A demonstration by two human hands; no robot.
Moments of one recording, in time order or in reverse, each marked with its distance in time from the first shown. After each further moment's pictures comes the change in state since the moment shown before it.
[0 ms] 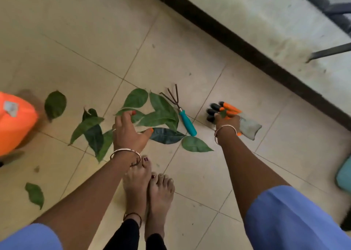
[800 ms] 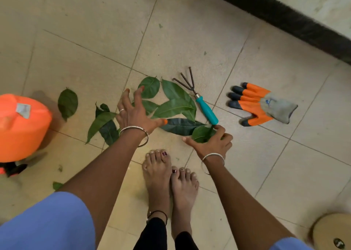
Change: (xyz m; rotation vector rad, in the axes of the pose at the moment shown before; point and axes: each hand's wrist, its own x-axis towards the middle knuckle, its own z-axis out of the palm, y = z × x) left_hand 0.055 -0.029 0.010 0.421 -0.108 0.083; right_hand -0.111 0.091 0.066 -0.441 -0.079 -0.195
